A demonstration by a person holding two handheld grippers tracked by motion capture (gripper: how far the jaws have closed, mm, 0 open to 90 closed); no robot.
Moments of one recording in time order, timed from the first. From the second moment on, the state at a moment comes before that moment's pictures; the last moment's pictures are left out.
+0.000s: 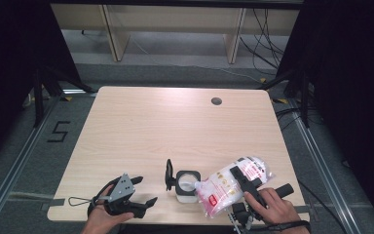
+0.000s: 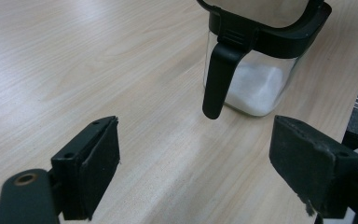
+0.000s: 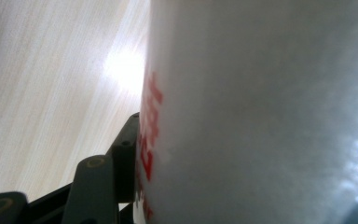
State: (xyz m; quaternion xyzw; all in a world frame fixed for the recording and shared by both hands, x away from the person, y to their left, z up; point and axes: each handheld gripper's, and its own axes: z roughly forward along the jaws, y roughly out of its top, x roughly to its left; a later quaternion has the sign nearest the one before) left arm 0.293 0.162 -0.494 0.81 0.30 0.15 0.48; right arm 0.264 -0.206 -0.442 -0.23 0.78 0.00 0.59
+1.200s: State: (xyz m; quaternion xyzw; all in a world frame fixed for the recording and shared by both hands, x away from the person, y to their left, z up) left arm 0.295 0.163 -0.493 0.82 0.29 0.16 0.47; right arm 0.262 -0.204 -0.441 -0.23 0.77 -0.01 0.59
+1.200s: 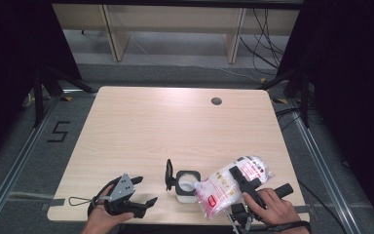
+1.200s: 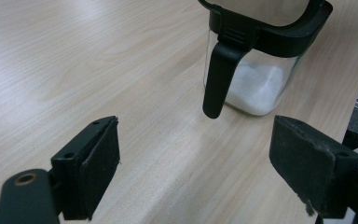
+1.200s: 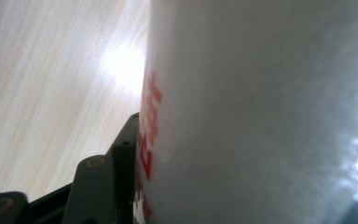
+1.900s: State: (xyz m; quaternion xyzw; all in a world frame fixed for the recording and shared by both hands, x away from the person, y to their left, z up) left arm 0.294 0.163 -0.493 0.82 0.29 0.16 0.47; right arm 0.261 -0.205 -0.441 -0.23 0.77 -0.02 0.60
